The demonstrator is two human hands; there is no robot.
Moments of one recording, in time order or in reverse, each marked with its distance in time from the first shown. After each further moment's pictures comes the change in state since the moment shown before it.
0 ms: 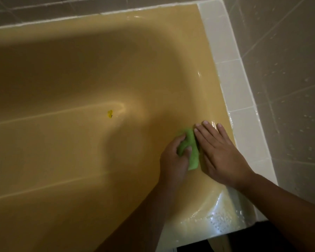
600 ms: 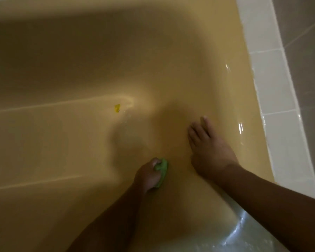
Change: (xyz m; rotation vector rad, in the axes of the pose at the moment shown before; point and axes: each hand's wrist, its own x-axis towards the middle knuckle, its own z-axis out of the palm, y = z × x) left_hand 0.067 -0.147 -0.080 0.573 -0.229 -0.401; right_hand 0.082 -0.034 0.047 -0.745 -0.477 -0.146
